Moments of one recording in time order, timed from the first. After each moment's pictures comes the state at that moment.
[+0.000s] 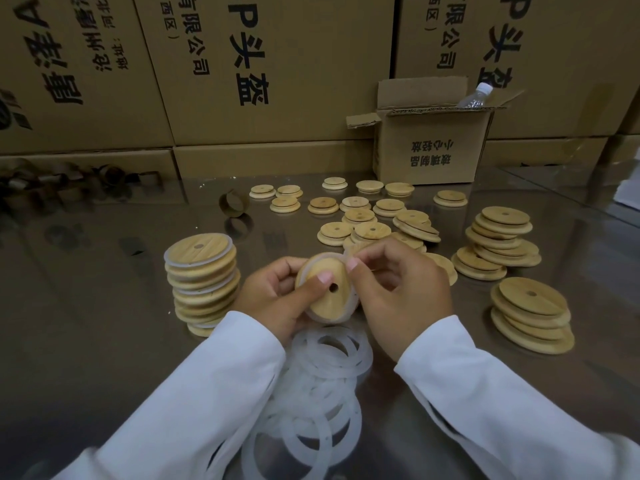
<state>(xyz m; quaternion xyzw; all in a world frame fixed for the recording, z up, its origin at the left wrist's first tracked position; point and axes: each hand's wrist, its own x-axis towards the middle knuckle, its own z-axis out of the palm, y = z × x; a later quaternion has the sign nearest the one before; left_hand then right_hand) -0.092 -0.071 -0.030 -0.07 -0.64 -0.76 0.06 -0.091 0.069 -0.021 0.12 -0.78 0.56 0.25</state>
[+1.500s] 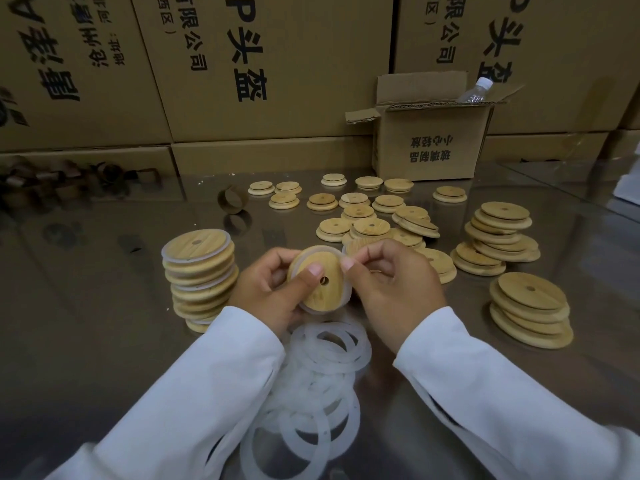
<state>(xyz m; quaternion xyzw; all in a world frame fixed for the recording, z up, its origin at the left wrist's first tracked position) -0.095 -0.072 -0.030 -0.05 -0.67 -0.73 0.12 -0.092 0.069 -0.016 0.09 -0.79 0.59 0.15</state>
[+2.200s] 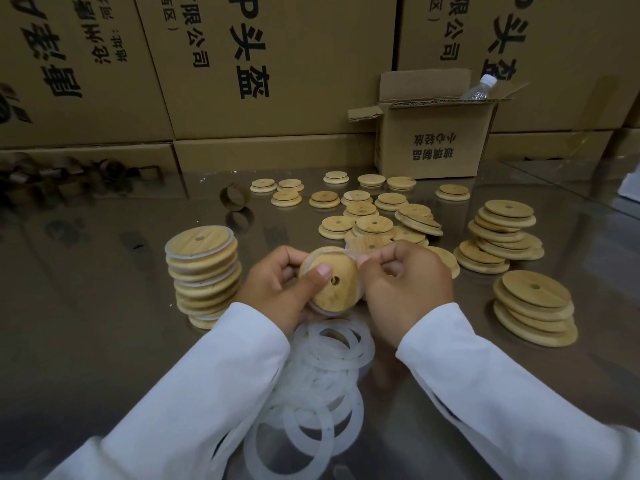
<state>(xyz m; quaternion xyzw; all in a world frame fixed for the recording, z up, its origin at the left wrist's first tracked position) -0.094 -0.069 -0.031 -0.06 -0.70 -0.71 0.12 -0.094 0.069 -0.014 0.00 -0.82 0.54 0.18</state>
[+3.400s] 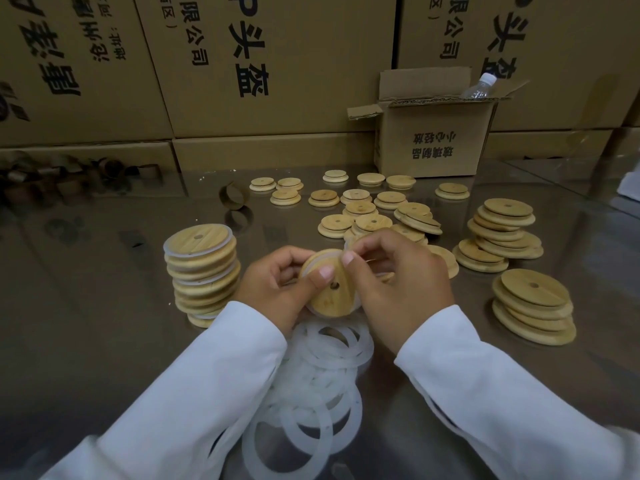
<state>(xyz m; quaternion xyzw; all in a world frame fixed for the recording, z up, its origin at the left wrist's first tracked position) -0.093 -0.072 -0.030 -0.10 -0.70 -0.69 0.11 -0.086 0.069 -0.015 0.13 -0.83 0.48 0.24</state>
